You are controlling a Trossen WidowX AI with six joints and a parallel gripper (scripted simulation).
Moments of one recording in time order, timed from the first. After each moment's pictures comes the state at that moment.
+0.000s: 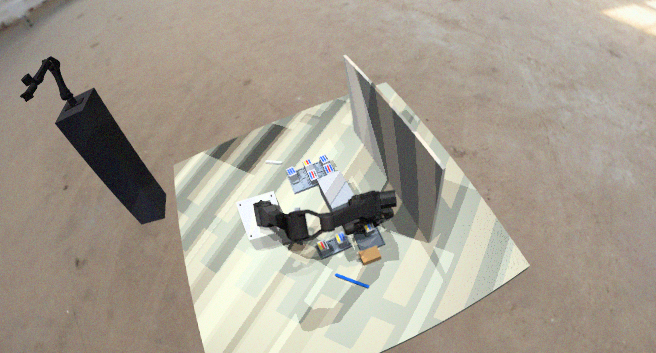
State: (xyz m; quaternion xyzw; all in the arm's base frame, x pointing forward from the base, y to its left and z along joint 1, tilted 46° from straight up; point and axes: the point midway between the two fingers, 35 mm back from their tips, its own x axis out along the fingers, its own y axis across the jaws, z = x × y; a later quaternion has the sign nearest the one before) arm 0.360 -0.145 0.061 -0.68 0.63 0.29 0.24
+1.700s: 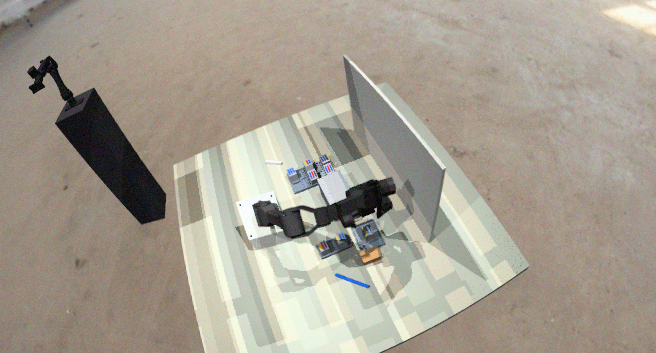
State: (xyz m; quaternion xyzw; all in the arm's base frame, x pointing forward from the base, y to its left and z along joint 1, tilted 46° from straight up) arm 0.355 -0.107 0.091 -0.68 0.63 0.30 0.24
